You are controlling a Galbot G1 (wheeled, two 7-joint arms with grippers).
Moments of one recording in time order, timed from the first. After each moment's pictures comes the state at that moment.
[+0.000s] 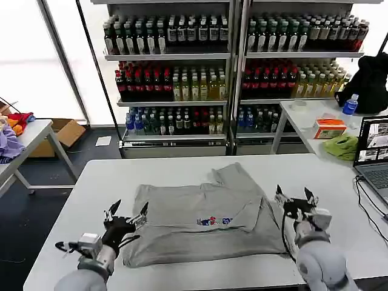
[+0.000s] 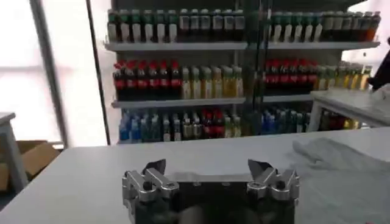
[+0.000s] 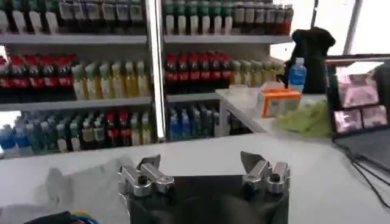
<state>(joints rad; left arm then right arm) 1.36 -1.21 -0.48 -2.13 -0.34 0.49 -0.10 -1.12 1.09 0.43 1.98 0.59 -0.49 0.45</state>
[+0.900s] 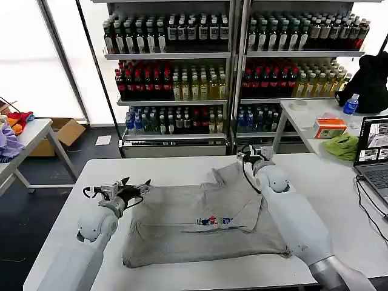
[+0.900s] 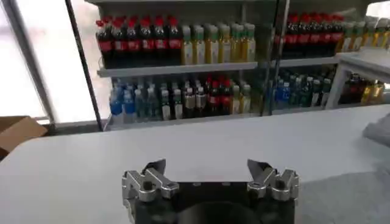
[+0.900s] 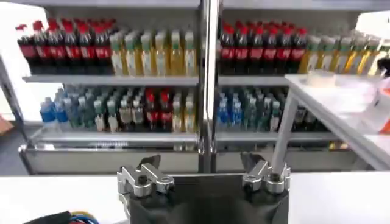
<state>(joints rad) 0.86 -1.13 -0.31 -1.57 -0.49 0.56 -0.06 -0.43 1.24 0.05 1.19 0.61 -0.52 0.29</state>
